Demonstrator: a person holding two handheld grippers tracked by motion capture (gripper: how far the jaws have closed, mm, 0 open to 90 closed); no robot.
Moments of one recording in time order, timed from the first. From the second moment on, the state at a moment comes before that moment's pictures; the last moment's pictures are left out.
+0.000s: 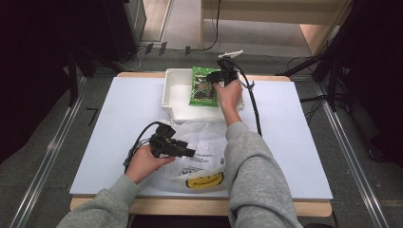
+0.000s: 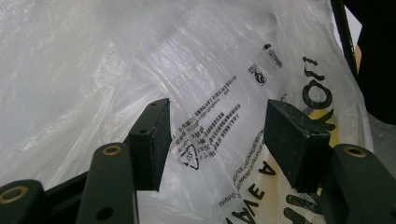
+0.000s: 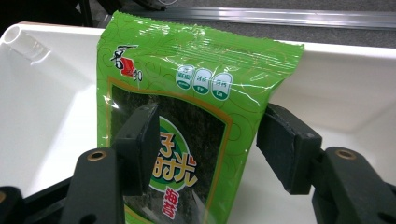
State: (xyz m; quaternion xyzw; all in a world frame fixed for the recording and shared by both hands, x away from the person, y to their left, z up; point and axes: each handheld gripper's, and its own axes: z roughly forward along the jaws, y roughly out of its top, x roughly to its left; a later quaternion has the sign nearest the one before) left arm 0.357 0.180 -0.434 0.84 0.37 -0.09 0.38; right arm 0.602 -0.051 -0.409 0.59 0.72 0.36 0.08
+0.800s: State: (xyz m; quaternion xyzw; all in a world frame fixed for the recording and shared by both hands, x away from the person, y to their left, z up) left arm 0.357 0.176 -0.435 0.85 0.37 -0.08 0.37; right arm 0.572 -0.076 -0.395 0.58 0.72 0.38 0.07
